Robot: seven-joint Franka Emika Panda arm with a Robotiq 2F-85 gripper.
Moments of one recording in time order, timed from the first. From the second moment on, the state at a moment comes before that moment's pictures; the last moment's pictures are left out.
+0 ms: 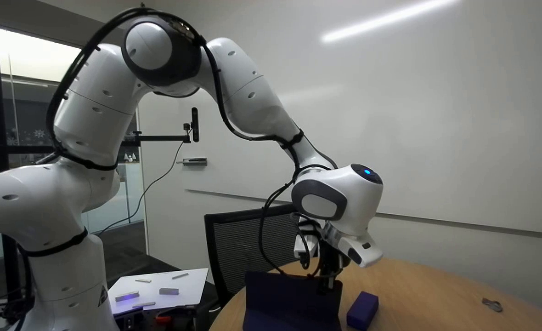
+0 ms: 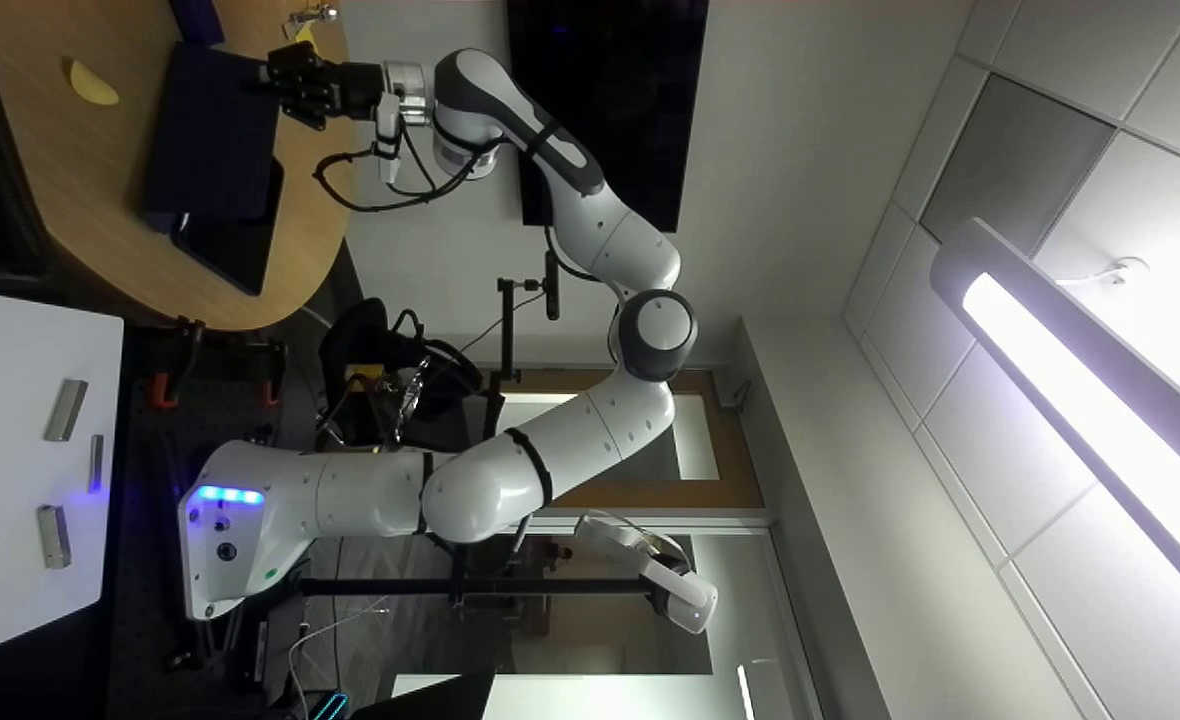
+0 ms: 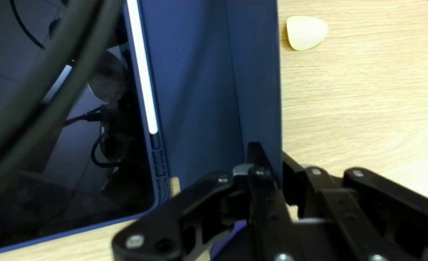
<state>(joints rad) -0.13 0.50 0.09 -2.04 0.44 2.31 -0.06</state>
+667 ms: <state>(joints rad) -0.25 0.51 0.10 -2.05 0.69 2.24 -0.36</state>
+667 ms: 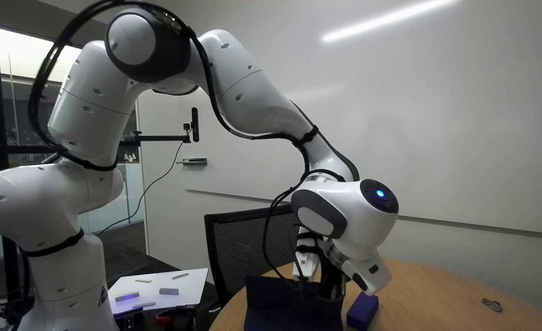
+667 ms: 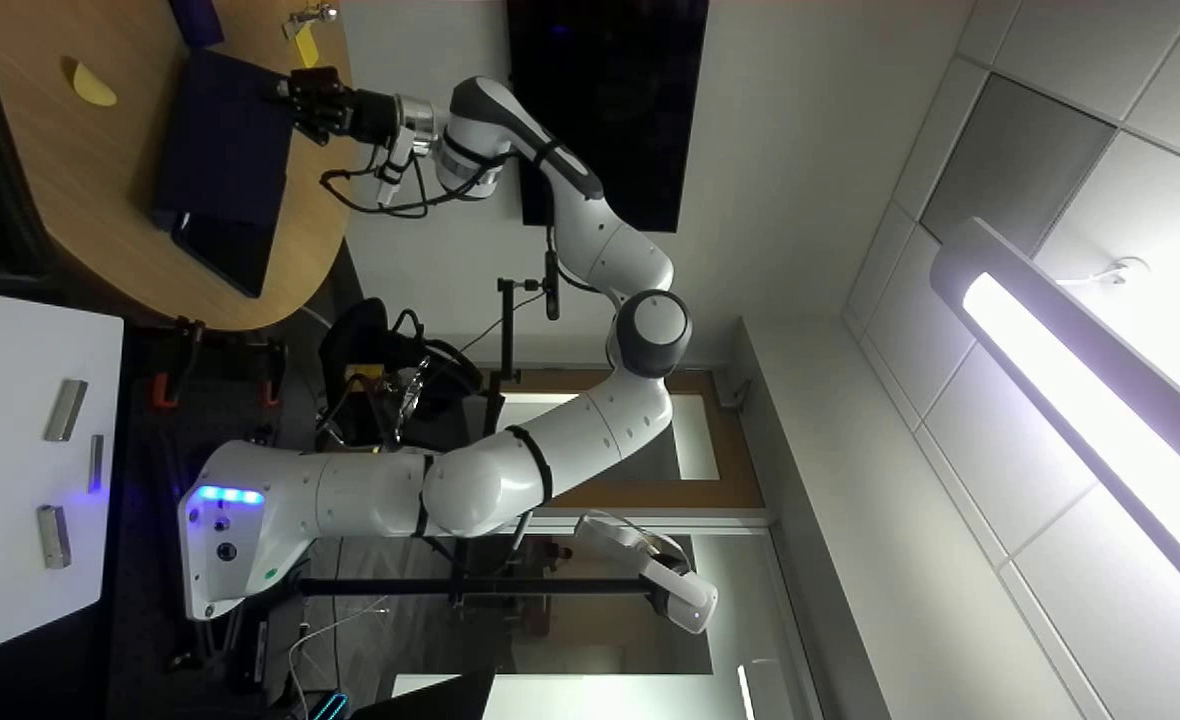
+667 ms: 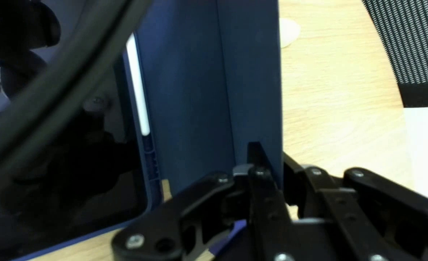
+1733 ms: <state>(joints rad) -0.34 0.51 -0.02 -2.05 0.80 1.97 -0.65</state>
